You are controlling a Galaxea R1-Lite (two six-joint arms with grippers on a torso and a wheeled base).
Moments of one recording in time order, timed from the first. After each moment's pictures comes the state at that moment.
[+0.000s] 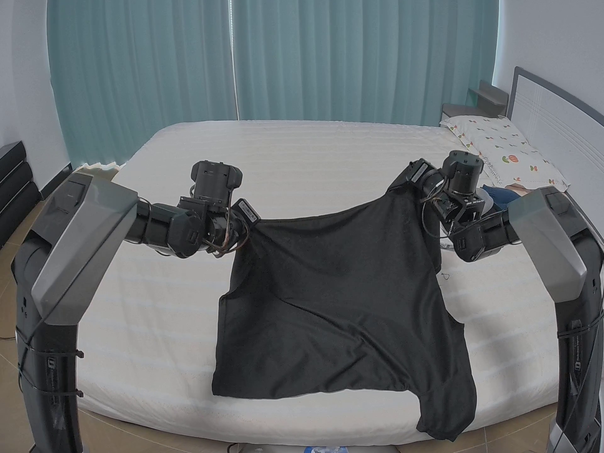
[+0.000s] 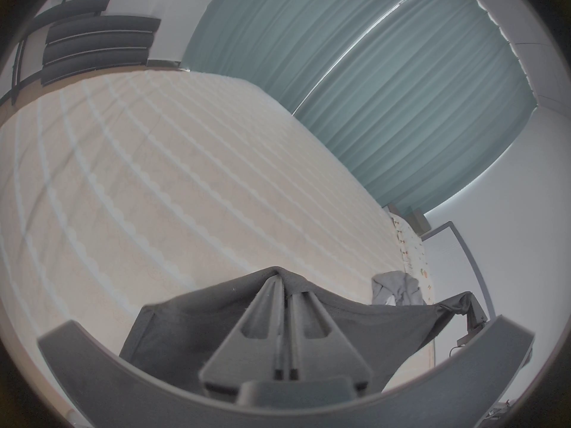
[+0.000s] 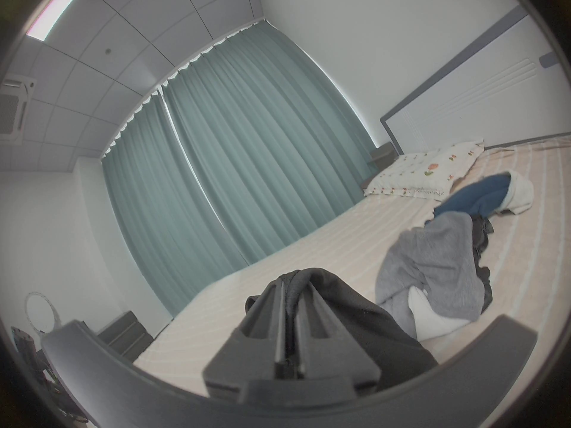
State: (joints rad) left arm -0.35 2.35 -1.61 -0.16 0.14 -0.91; right arm 0.25 2.47 -1.63 -0.91 -0.26 0.52
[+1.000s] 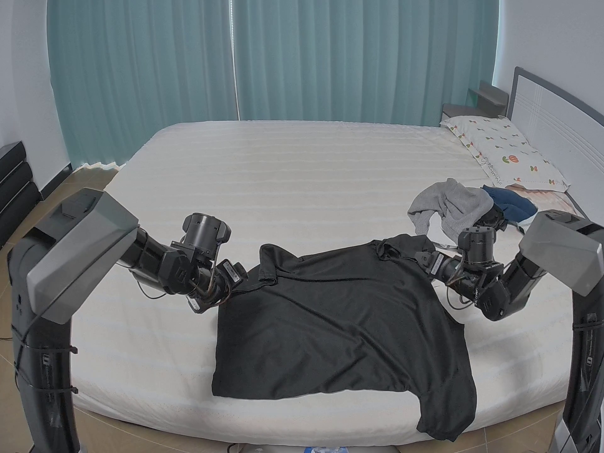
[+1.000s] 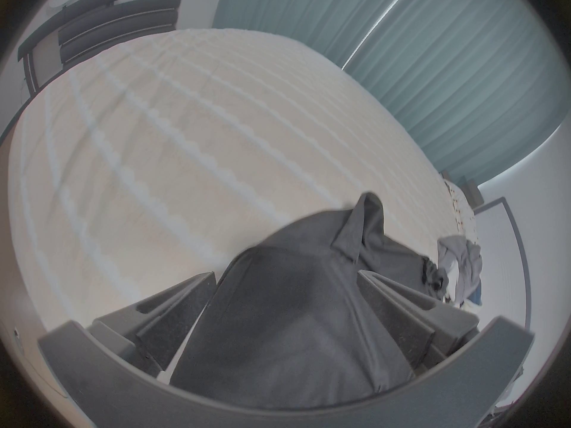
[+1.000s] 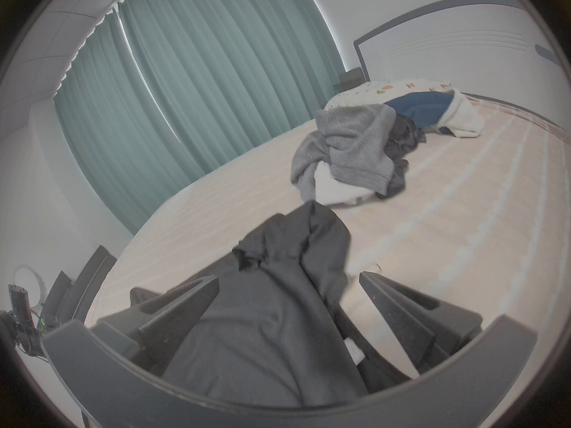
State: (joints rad) left arm -0.32 2.26 -1.24 -0.12 0.08 -0.92; right arm 0.18 2.32 -0.92 -0.95 -0.11 0.54
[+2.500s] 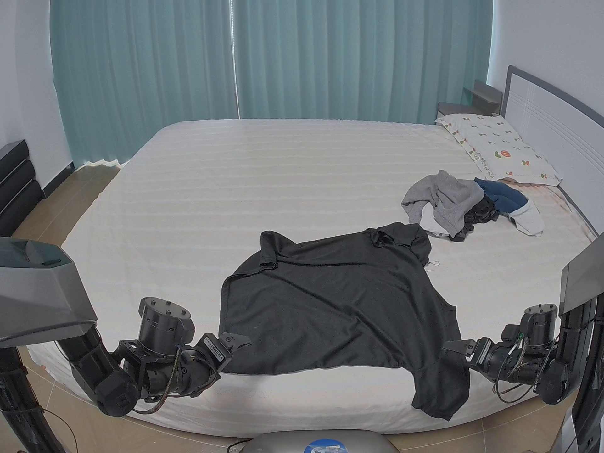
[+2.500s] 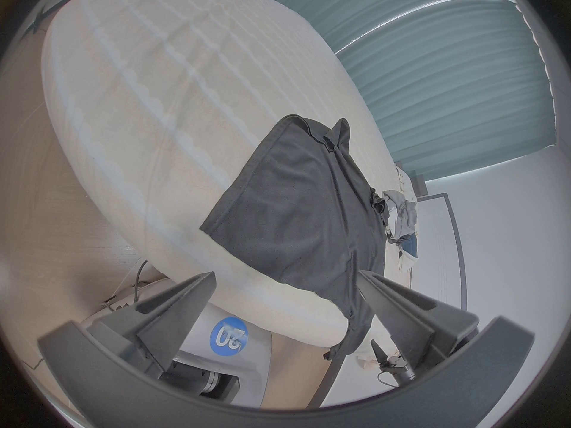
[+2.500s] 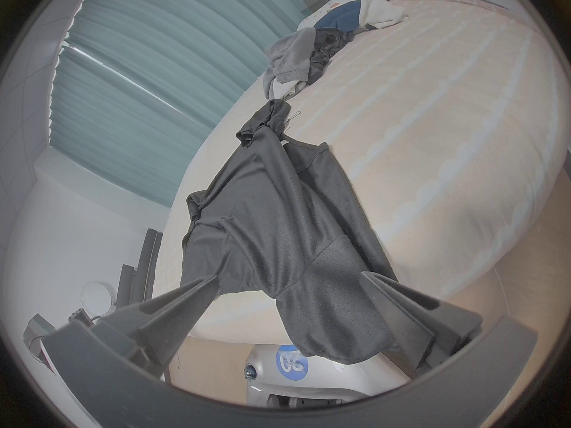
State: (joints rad) left arm -0.48 2.02 -0.35 -0.94 -0.06 -1.18; right arm 0.10 2.22 -0.02 -1.55 0.29 0.73
